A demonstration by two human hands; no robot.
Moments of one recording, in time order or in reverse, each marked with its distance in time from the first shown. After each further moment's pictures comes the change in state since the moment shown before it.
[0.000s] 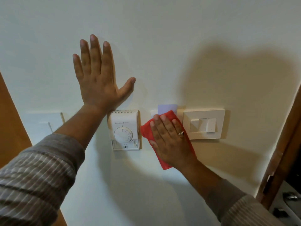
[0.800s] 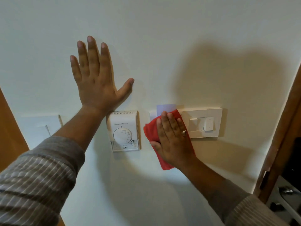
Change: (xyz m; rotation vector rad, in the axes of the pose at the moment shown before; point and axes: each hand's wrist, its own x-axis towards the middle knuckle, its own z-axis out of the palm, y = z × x) left_hand 0.000 0.002 -0.003 -0.004 -0.023 -0.001; right_hand 0.000 0.003 -0.009 0.000 -0.027 0.125
